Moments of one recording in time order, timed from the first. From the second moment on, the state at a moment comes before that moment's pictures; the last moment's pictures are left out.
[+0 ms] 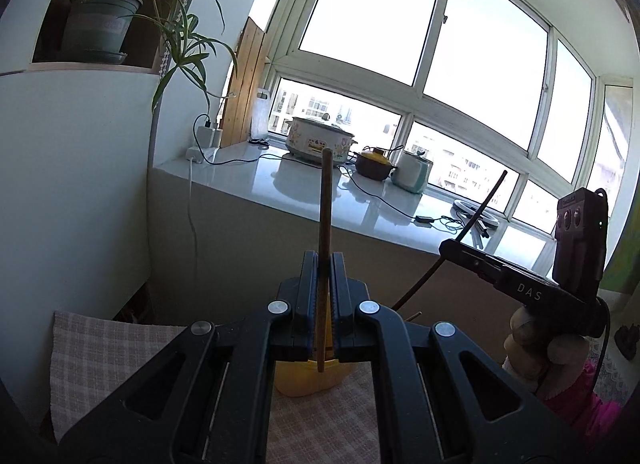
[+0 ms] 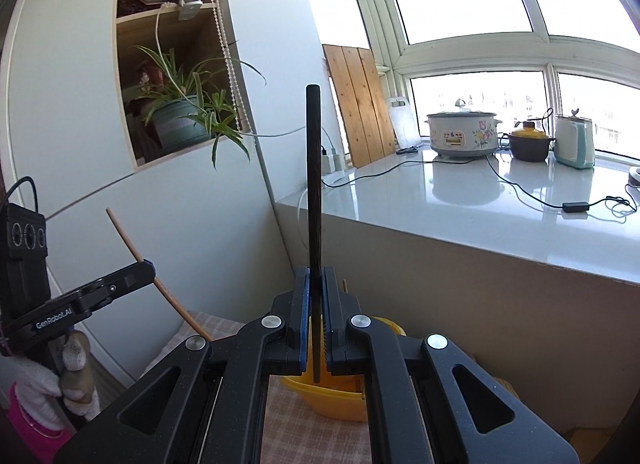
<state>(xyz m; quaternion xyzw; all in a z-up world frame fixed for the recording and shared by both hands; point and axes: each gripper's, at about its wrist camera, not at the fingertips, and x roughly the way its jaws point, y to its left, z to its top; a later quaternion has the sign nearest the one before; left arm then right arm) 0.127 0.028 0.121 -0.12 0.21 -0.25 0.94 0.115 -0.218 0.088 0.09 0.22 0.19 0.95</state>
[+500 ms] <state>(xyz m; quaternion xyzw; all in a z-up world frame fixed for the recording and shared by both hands) 0.167 0.003 0.104 -0.12 0.22 -0.24 0.94 0.144 -0.225 0.066 0.09 0.24 0.16 0.95</state>
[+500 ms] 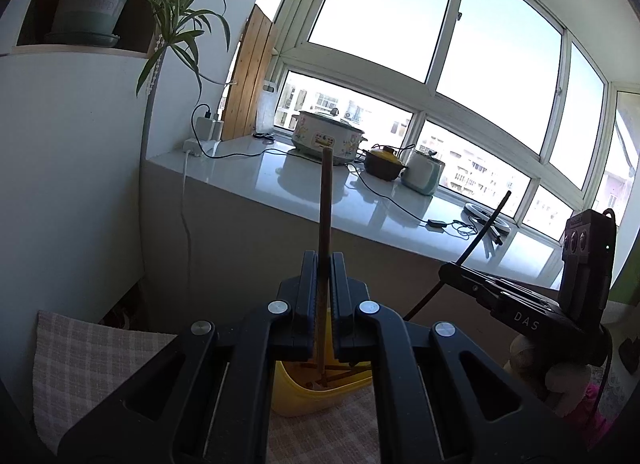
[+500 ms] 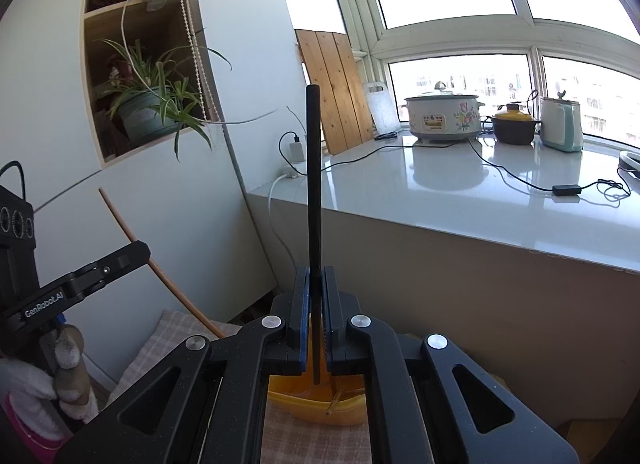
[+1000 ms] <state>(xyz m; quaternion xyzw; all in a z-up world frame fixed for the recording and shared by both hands) 0.193 -0.016 0.059 -0.12 0.27 -0.23 0.93 0.161 -0.206 0.037 0.05 0.29 0.14 0.94</state>
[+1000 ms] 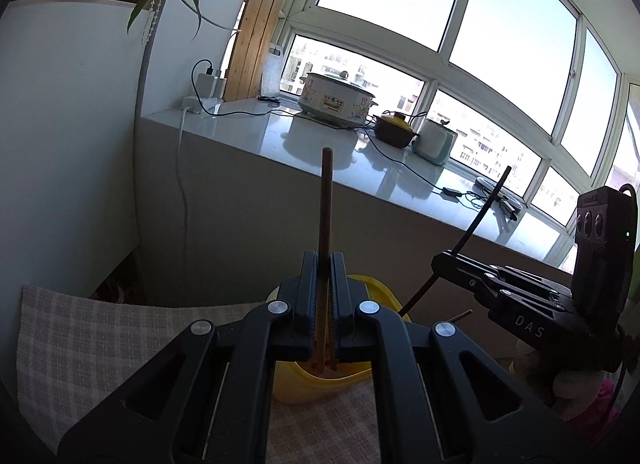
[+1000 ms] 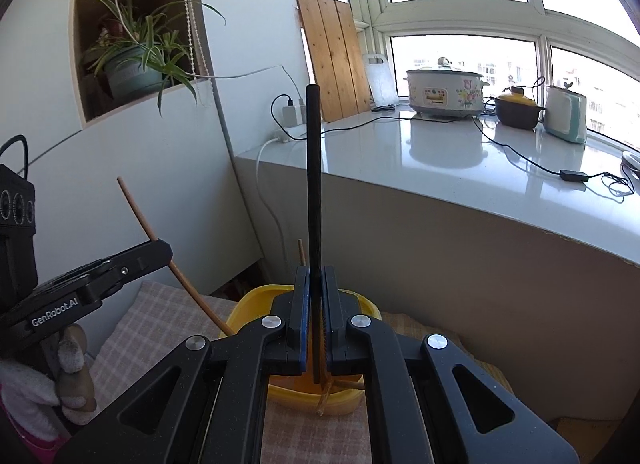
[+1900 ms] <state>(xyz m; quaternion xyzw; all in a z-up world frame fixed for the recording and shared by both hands) 0.188 -0.030 0.035 -0.11 0.32 -0.25 0.91 0.171 -0.199 0.019 0.03 0.35 0.13 0.93</state>
